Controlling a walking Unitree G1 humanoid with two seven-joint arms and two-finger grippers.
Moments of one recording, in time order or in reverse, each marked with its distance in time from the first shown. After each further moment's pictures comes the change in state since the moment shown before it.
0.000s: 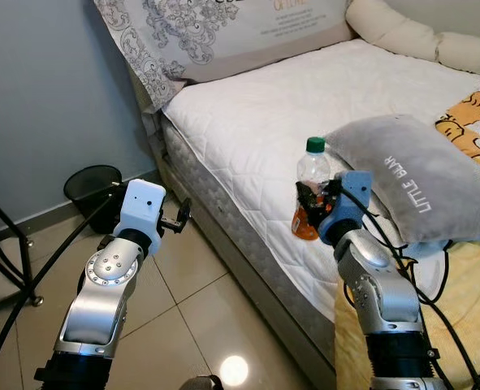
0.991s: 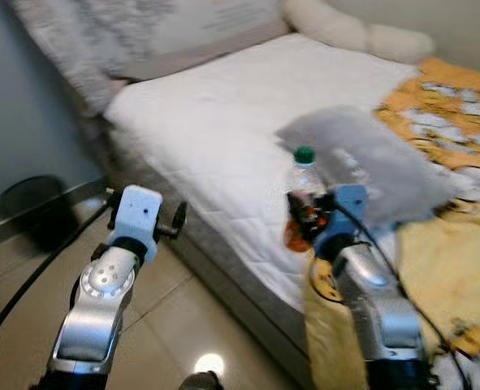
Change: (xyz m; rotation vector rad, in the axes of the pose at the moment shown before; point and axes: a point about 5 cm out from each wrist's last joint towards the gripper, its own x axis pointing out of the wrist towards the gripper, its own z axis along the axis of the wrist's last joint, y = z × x) left arm -0.014 -0.001 0.000 0.034 0.003 0.040; right arm -0.020 0.015 -0.011 -0.003 0.022 0.081
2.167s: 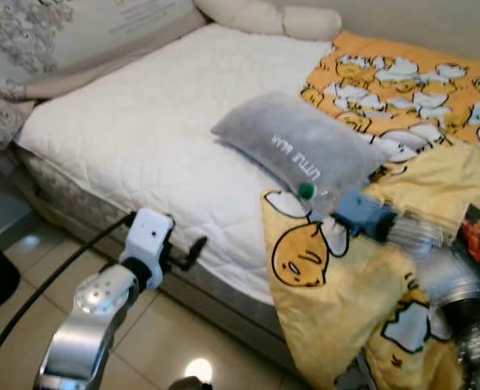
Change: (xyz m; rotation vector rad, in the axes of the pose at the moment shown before) left arm -0.017 -0.015 -0.021 -0.056 0.100 -0.268; right arm 0.007 -0.098 0.003 -0.947 0.227 0.137
